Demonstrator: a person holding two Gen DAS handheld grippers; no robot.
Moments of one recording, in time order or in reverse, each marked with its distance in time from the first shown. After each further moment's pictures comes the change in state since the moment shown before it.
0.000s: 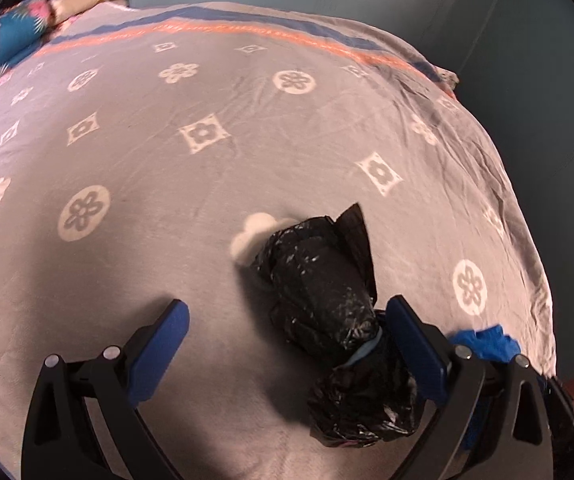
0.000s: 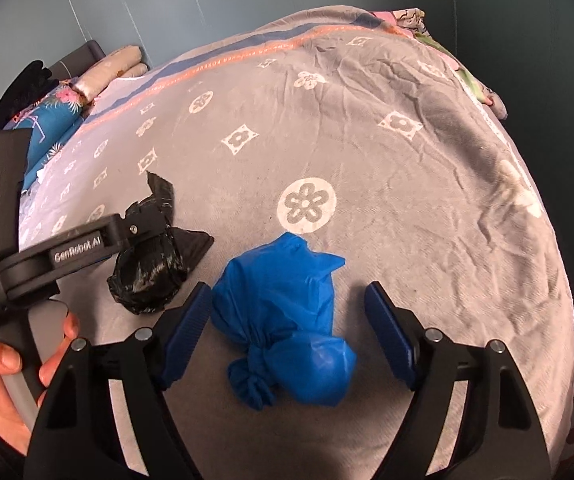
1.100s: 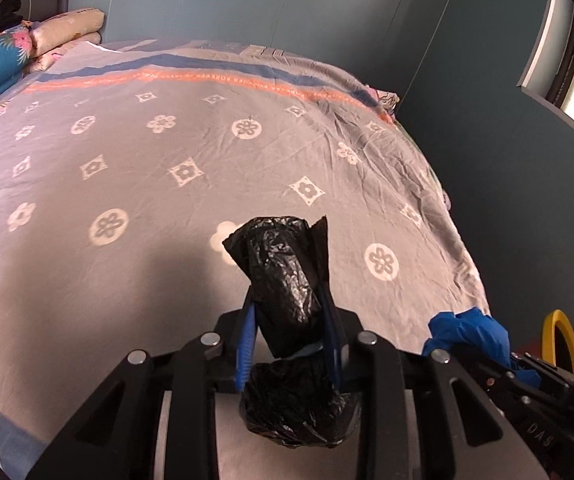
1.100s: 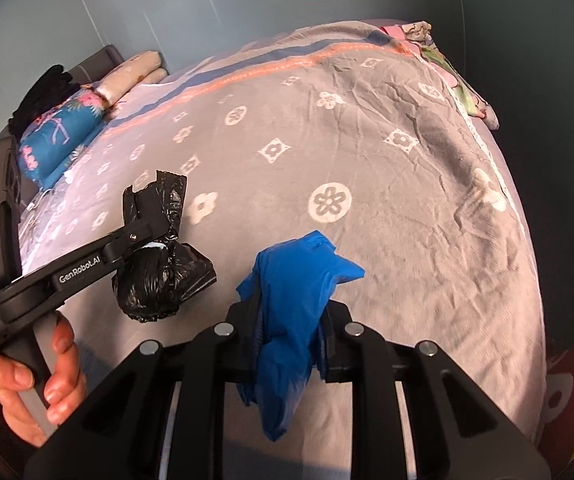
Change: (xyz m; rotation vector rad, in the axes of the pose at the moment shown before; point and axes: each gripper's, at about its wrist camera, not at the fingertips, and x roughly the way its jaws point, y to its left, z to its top) left arm -0.101 -0.011 -0.029 0.073 -0.105 -0.114; right arm -0.089 0.014 -0.014 -0.001 0.001 0.093
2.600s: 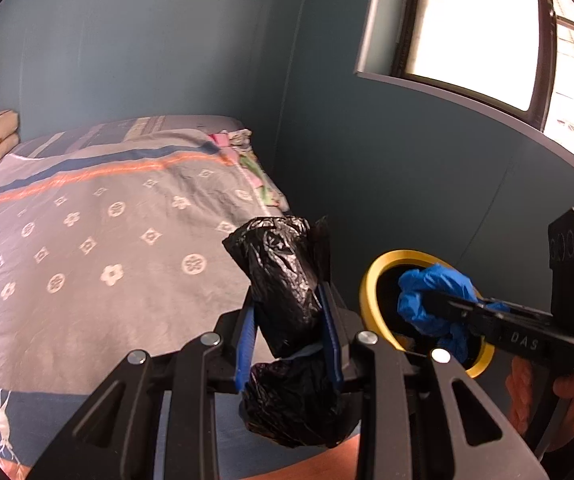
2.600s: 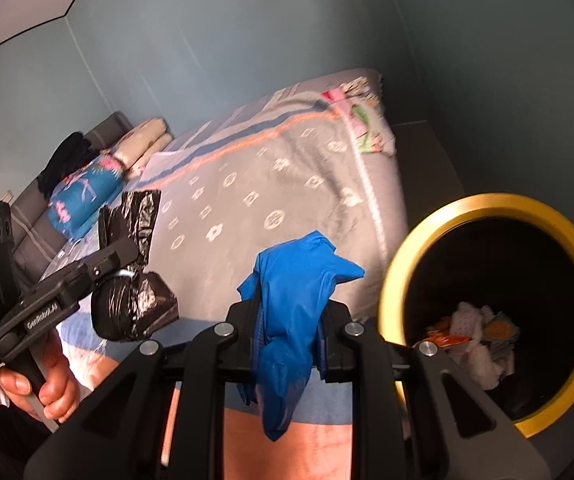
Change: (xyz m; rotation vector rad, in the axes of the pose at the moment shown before) left arm -0.172 -0.184 -0.075 0.330 -0.135 -0.212; right arm -0.260 -0.099 -0.086 0.150 -0.221 0.003
